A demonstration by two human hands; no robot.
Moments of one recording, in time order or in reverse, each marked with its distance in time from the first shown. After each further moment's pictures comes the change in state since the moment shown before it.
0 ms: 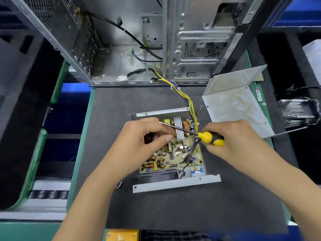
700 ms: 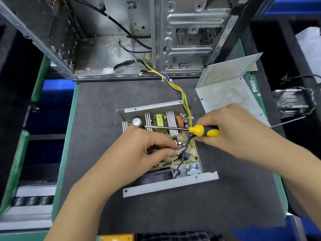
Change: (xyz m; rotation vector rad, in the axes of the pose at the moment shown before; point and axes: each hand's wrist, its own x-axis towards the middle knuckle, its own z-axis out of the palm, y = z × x) left_hand -0.004 -0.004 0.010 0.133 -0.158 0.059; right_hand 0.013 -0.001 -0.012 -0.021 -0.152 -0.051
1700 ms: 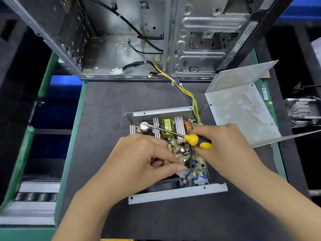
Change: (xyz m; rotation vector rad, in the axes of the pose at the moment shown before) left_hand -0.005 -0.004 -0.005 0.139 -0.007 0.082; right_hand 0.008 -0.010 0.037 0.039 0.177 0.021
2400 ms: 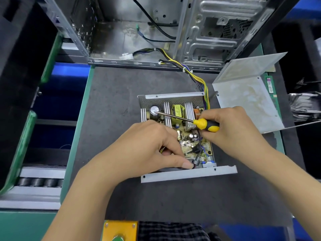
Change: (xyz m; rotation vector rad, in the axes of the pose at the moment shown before) left_hand -0.006 0.001 -0.010 -0.091 -0.221 -0.037; right_hand 0.006 0.001 0.004 -0.047 0.009 0.024
